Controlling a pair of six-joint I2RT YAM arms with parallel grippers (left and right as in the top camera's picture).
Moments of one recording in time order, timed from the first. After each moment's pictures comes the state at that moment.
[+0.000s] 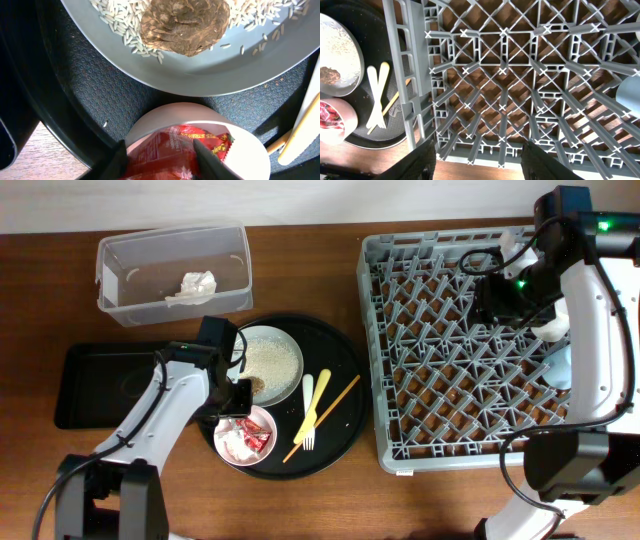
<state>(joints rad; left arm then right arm) -0.18 1.64 1.08 -0.95 0.05 -0.15 -0.11 1.89 2.10 -1.64 -0.22 -0.09</state>
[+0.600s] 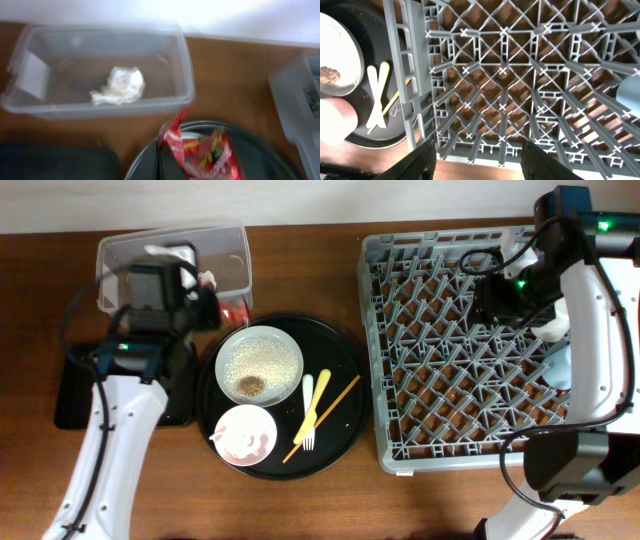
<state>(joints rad) -0.10 1.43 1.32 -0.56 -0.08 -0.15 -0.11 1.89 2.10 -1.64 -0.22 -0.09</state>
